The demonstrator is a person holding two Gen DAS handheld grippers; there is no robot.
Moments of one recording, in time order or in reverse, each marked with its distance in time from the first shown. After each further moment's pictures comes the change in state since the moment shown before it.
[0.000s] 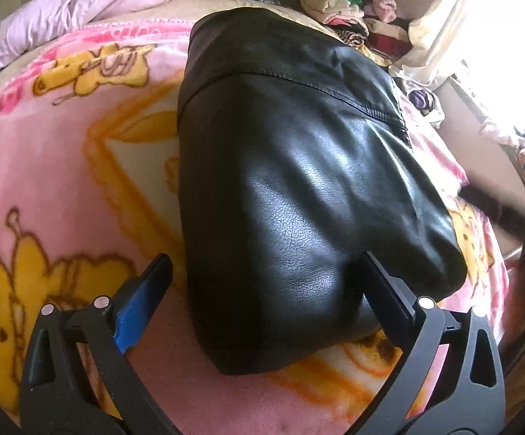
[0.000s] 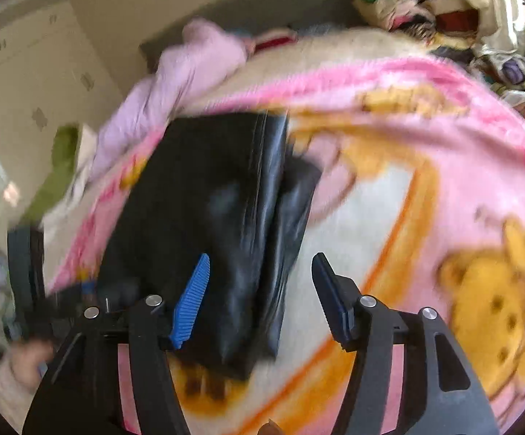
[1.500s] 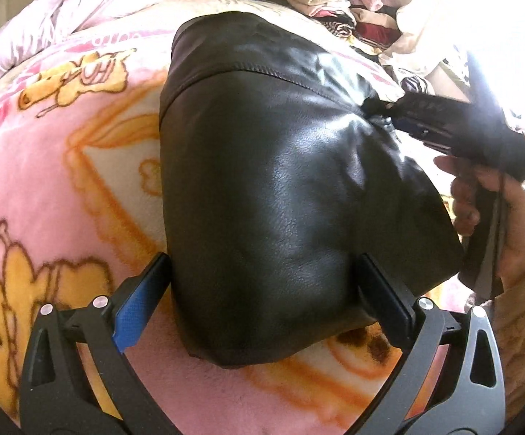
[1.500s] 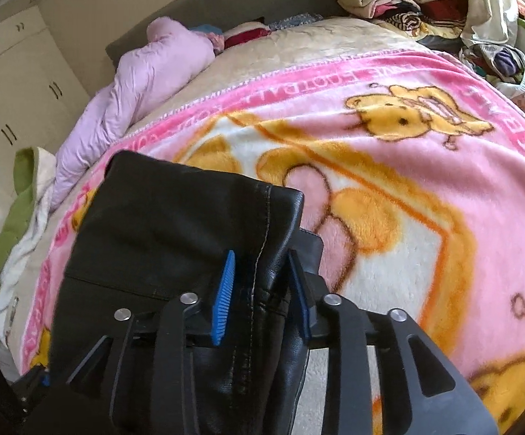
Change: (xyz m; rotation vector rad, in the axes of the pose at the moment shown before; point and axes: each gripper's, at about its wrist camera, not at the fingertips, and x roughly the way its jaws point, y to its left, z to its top) left arm 0.002 -0.022 -0.004 0.054 0.015 -0.008; right arm 0.091 -0.026 0.048 0.072 0.040 -0.042
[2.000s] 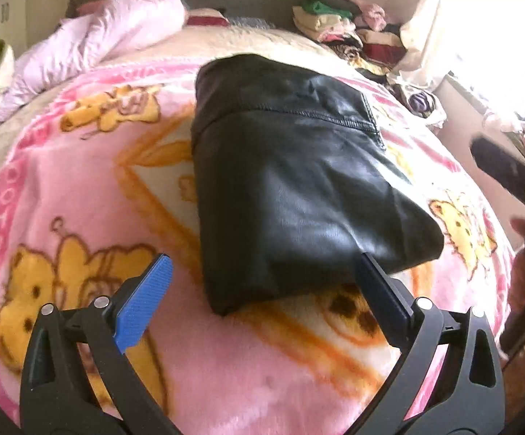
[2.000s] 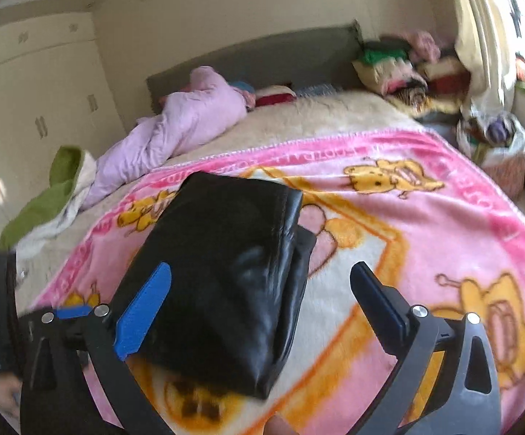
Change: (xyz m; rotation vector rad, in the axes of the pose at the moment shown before) left arm -0.064 -0.013 -0.024 0.021 -0.126 0.098; right arm -0.151 0.047 -0.087 -0.226 -0.247 -0.029
